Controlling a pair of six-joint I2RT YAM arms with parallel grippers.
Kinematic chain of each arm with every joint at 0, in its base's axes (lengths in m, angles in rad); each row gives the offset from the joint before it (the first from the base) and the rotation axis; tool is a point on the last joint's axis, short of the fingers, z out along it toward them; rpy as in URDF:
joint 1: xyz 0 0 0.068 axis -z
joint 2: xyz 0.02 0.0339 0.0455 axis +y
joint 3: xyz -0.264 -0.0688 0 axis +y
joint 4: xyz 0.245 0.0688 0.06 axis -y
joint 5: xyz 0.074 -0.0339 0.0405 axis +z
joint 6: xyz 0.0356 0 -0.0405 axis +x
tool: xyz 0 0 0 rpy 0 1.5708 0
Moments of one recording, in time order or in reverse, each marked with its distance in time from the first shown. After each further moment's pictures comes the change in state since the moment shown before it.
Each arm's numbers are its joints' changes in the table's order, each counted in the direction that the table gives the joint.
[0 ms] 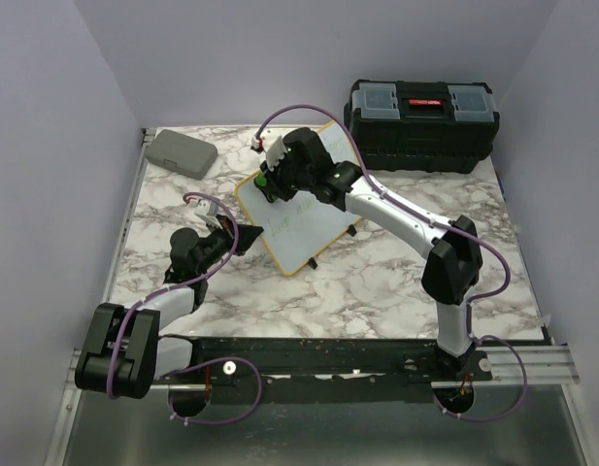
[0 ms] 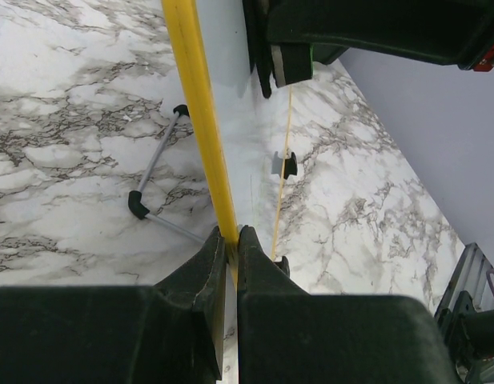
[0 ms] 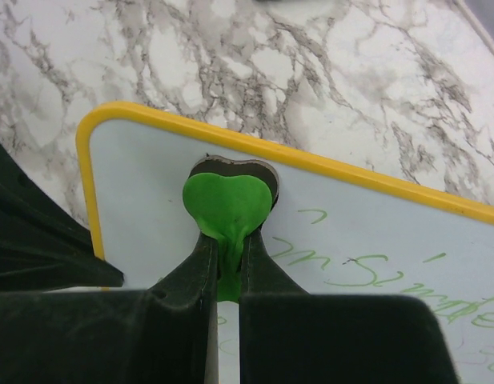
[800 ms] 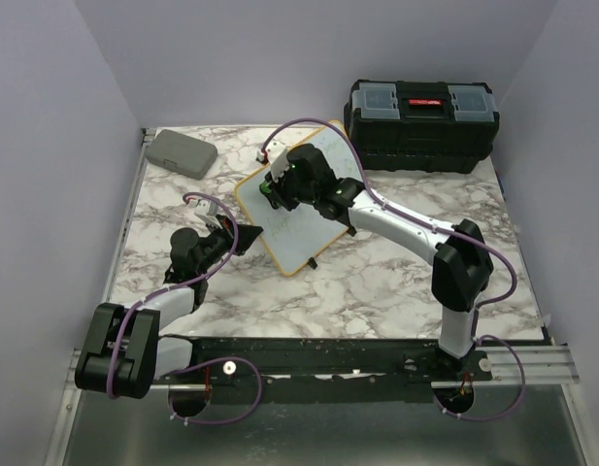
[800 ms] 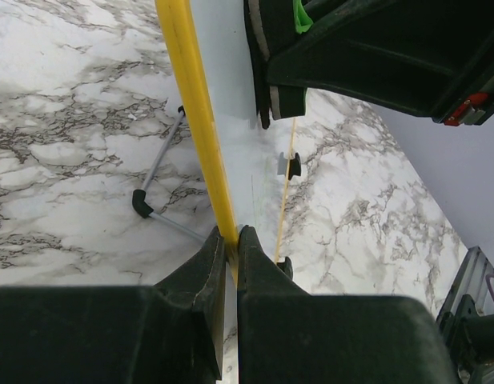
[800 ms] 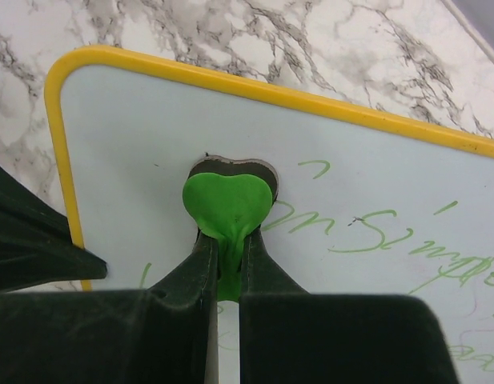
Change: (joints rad) left arm 0.000 0.000 0.000 -0.008 0.013 0.000; right arm -0.022 -0.077 0.216 0.177 -0.100 0.008
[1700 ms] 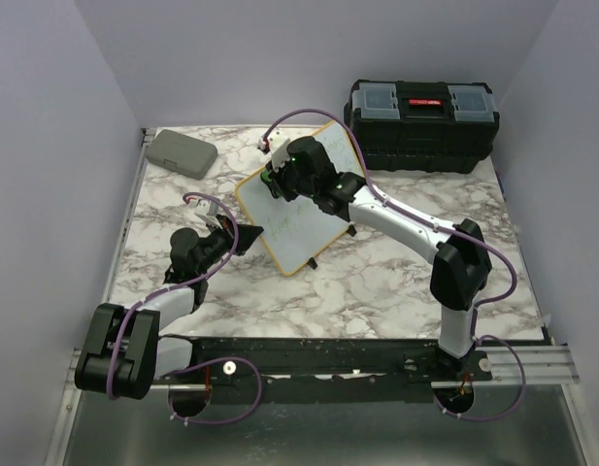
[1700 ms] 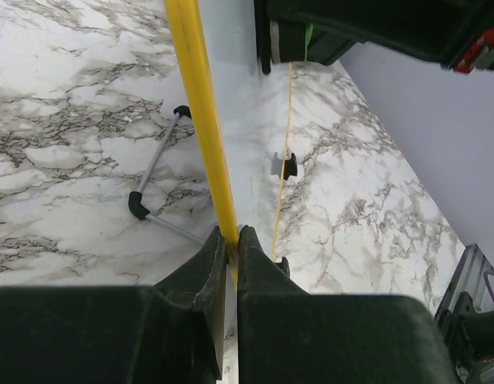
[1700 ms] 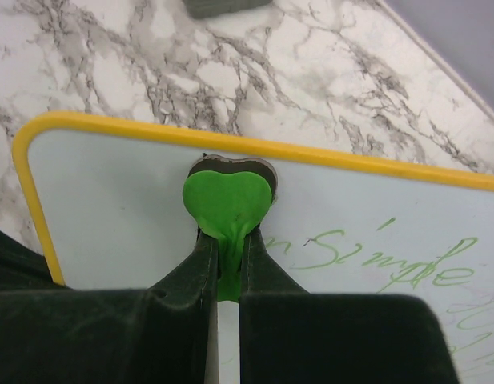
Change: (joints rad) left arm 0.000 -0.002 0.000 0.002 -0.005 0.000; right arm 0.006 0.008 -0.048 -0.012 -0.054 0.015
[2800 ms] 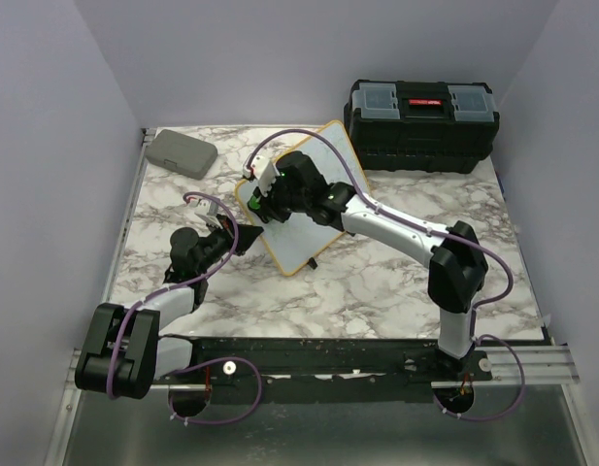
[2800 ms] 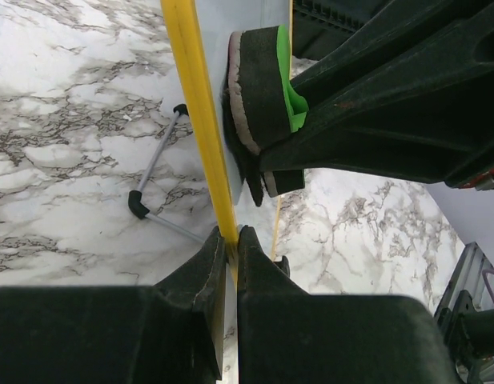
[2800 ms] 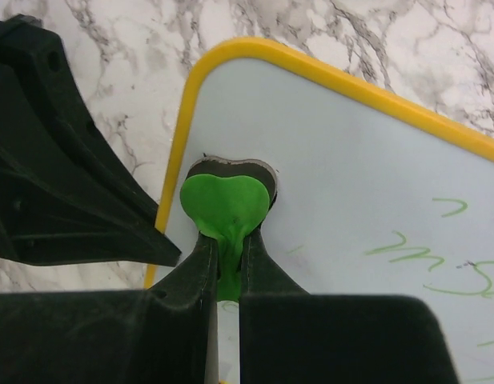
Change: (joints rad) left arm 0.000 0.000 -0.003 0.000 -0.012 0.000; right arm -0.052 0.010 0.011 -0.062 0.201 -0.099
